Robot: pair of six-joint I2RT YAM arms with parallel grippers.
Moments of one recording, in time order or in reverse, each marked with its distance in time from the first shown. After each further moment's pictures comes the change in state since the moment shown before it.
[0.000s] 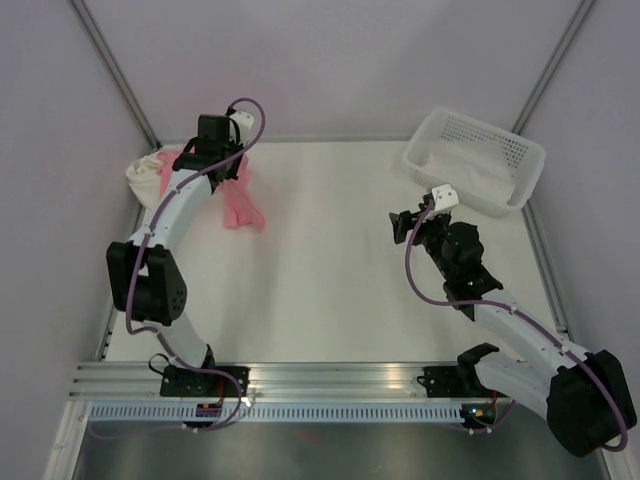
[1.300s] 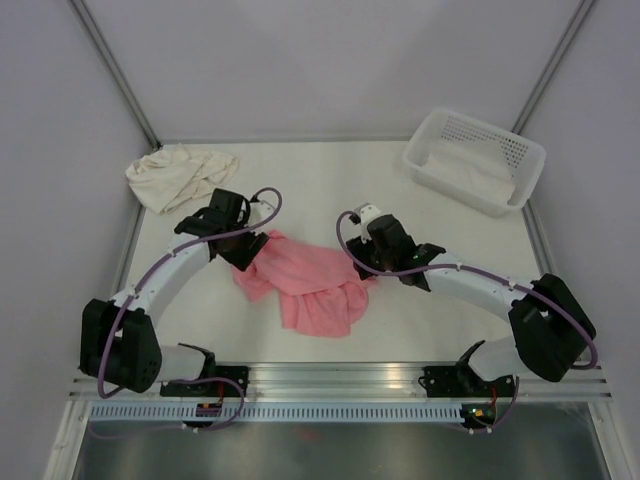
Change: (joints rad) left arm -0.136 -0.410 -0.576 -0.215 0.153 0.098; right arm 0.257 0.404 0.311 -0.580 0.009 0.116
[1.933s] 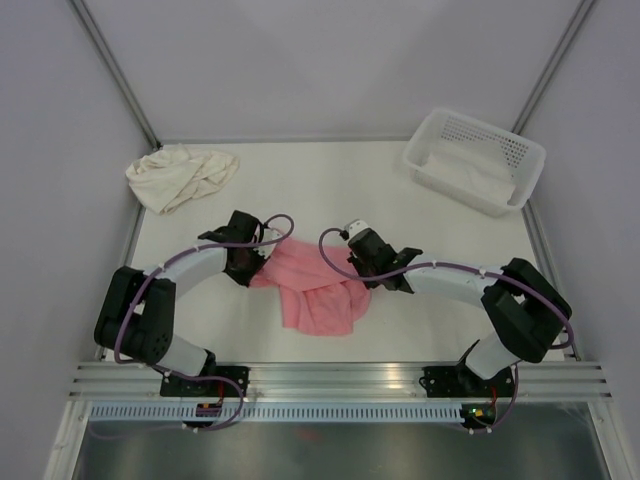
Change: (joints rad) left arm -0.050 0.149 -0.212 0.153 0.019 -0.040; right arm 0.121 0.148 0.020 -0.107 0.148 -0.008
